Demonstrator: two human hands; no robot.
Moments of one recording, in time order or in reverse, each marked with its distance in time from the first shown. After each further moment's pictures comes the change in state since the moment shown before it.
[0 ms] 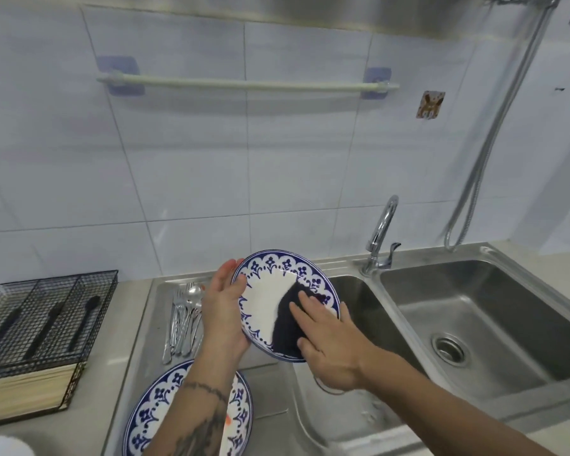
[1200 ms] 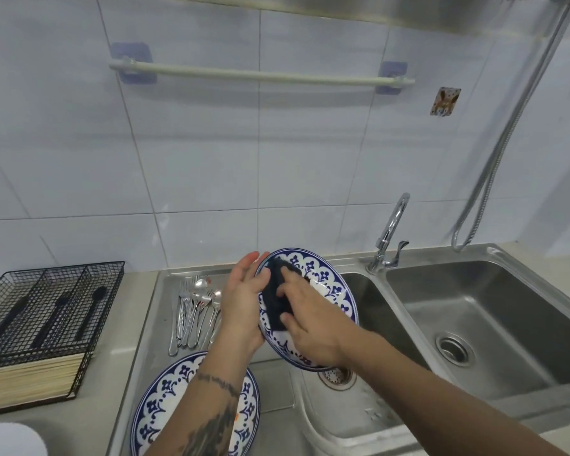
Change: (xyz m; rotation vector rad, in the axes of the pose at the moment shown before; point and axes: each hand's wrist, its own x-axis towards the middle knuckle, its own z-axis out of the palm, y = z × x) left_hand -0.007 0.001 0.007 0.020 -0.065 -0.070; right_hand 0.034 -0.024 -0.008 0.227 0.212 -0.147
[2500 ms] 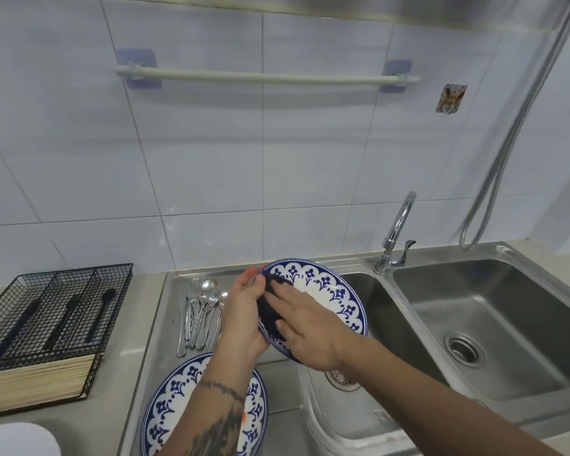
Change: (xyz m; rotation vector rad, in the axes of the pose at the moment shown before) left_hand 0.007 -0.006 -0.015 -0.098 0.063 -0.130; right_hand 0.012 -0.003 0.018 -0.037 -0.097 -0.064
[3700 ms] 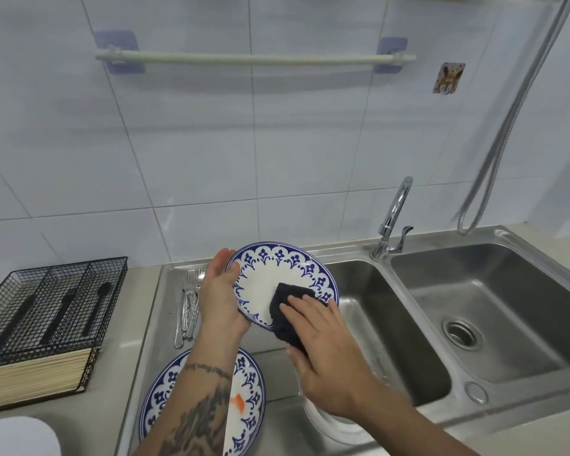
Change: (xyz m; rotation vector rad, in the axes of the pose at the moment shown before) left_hand 0.008 0.015 -0.006 -0.021 0.074 0.182; right_hand -0.060 -0.009 0.031 -0.017 0.288 0.106
